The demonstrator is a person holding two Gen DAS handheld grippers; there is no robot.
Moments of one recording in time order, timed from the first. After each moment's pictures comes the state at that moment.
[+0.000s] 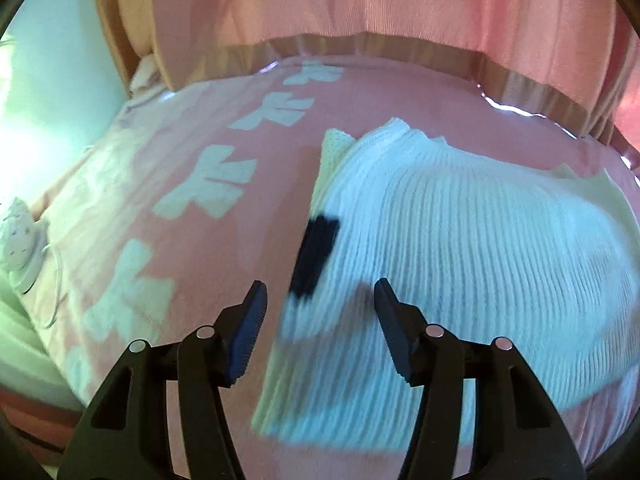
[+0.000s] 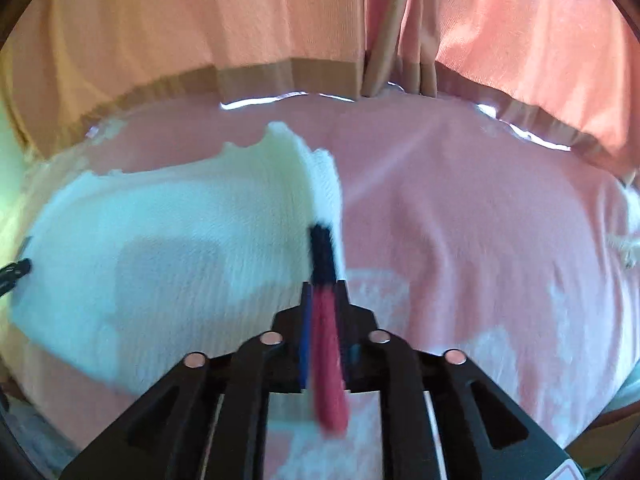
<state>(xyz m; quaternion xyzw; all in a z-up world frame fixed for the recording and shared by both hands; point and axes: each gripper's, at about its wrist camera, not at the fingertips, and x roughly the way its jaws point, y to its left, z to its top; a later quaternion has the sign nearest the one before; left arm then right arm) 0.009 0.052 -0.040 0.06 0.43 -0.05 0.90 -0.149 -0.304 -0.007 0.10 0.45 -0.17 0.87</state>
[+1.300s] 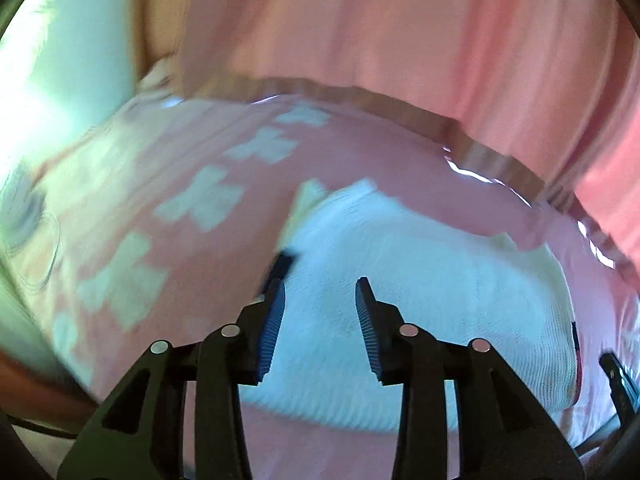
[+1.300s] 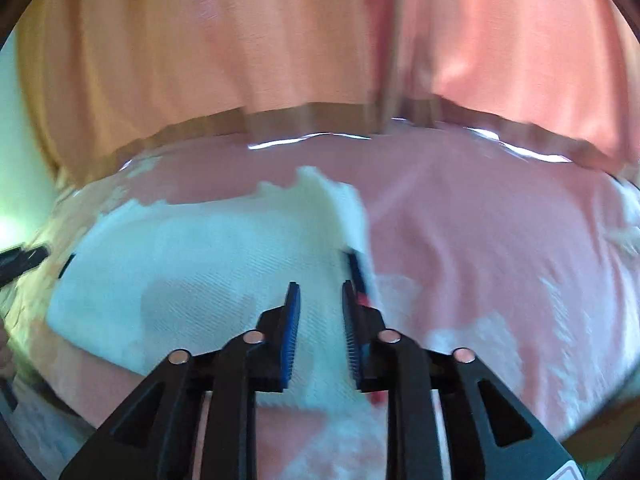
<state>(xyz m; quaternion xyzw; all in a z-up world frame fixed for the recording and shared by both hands) -0.003 0.037 0.018 -0.03 0.40 -0.09 0.91 -0.145 -0.296 0.046 0.10 0.40 -0.13 0.90</state>
